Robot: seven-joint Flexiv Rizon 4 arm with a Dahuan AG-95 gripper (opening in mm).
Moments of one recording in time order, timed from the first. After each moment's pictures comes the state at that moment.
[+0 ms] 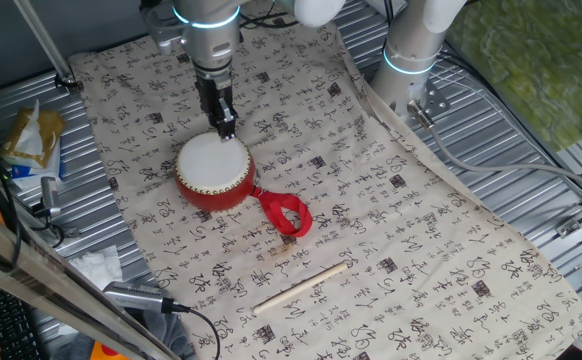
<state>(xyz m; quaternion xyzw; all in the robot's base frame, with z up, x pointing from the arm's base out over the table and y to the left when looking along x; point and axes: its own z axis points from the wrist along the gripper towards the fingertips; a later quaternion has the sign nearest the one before) 0.500 0.000 0.170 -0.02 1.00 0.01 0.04</state>
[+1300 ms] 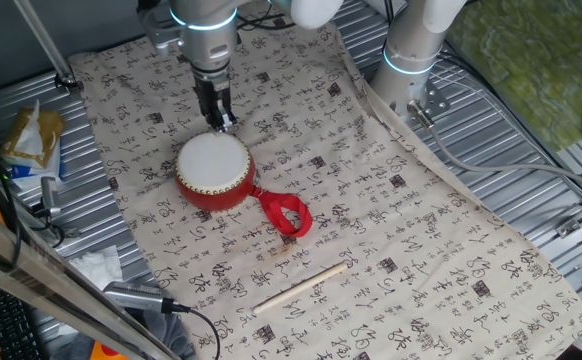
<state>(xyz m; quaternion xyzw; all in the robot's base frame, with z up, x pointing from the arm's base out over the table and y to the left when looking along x) 0.500 0.000 0.170 -0.01 1.00 0.01 0.04</state>
